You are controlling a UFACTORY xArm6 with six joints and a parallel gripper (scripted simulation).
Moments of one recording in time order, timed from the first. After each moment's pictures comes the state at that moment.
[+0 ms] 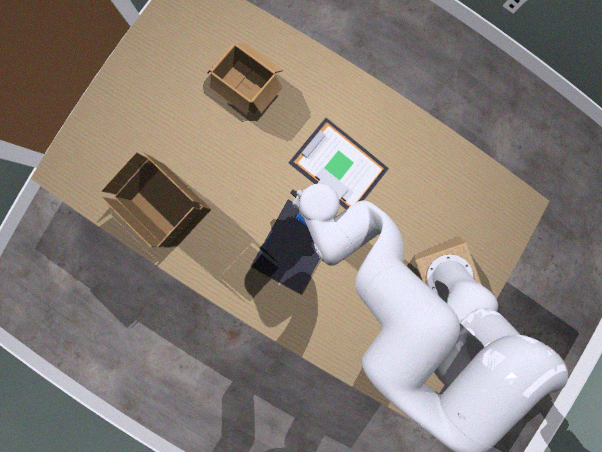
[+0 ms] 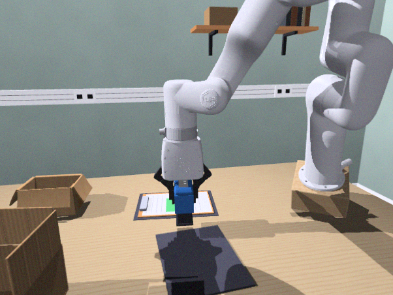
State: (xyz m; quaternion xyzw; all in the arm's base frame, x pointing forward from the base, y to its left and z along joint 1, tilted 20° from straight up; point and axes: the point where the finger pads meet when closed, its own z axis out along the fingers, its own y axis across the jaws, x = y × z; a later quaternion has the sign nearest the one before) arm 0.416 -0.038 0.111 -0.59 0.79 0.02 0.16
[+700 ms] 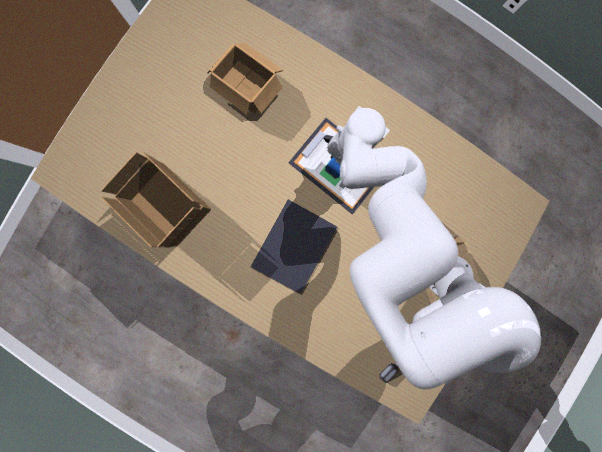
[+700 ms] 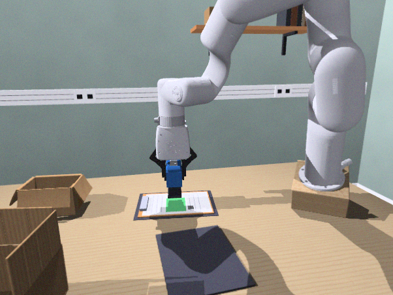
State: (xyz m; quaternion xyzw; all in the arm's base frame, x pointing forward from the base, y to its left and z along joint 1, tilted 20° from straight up) arm 0.398 -0.193 0.066 -0.59 0.79 0.02 0.17
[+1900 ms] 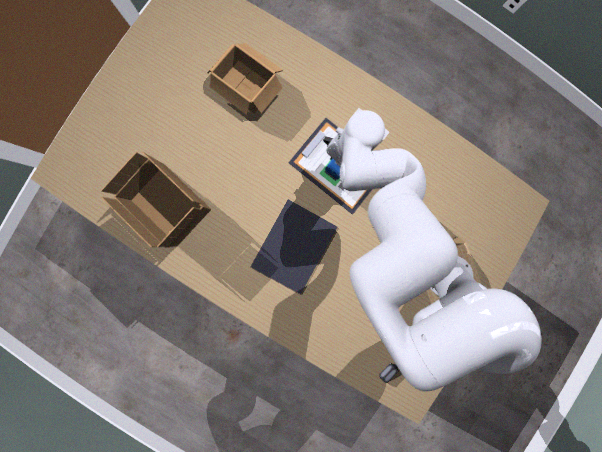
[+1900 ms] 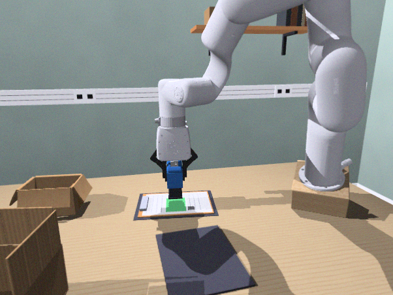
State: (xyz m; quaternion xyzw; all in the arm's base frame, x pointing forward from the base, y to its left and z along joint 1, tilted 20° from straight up) arm 0.397 -0.189 0.065 -0.59 0.79 0.02 0.17
